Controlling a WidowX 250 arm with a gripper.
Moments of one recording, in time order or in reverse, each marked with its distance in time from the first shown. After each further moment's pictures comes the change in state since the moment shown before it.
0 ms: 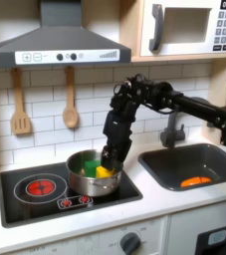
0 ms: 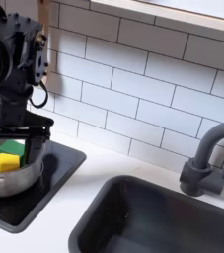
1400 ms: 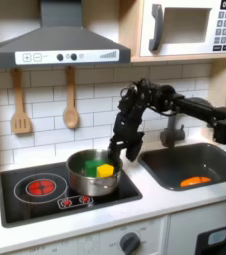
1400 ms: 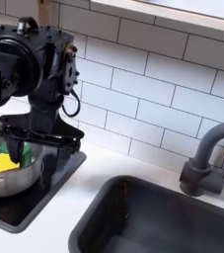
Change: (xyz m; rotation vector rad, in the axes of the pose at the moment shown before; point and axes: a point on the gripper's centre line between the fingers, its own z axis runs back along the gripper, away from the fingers) arm -0.002 -0.041 -0.014 -0.071 -0.012 -0.357
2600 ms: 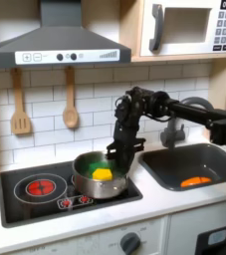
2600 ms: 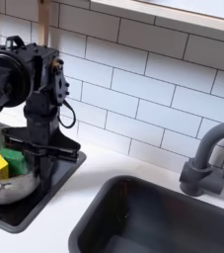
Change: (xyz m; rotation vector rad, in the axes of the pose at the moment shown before) arm -0.004 -0.012 -0.013 -0.108 0.016 -0.116
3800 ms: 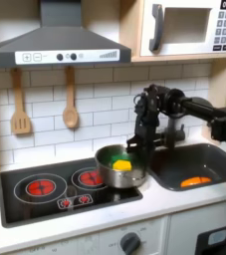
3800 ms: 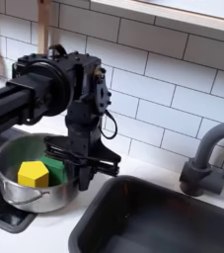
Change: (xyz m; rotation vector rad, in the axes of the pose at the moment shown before) arm 0.000 -0.063 0.001 -0.080 -0.001 -0.130
